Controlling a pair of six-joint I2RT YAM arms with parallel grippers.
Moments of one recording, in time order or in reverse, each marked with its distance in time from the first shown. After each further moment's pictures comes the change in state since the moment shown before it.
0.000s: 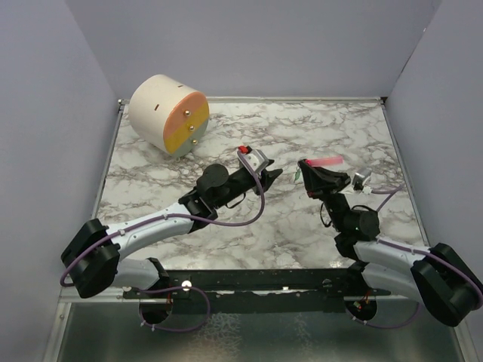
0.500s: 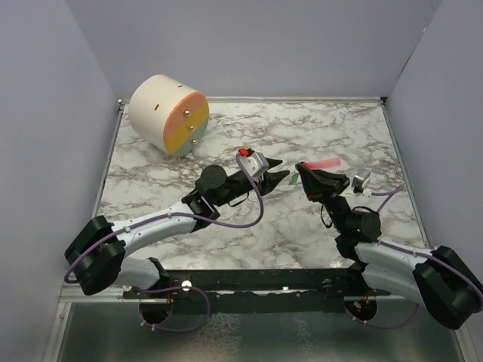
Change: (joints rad) left arm 0.002 0.028 -0.010 0.149 0.124 0.005; right arm 0.000 -0.038 -0.013 0.000 -0.085 -0.005
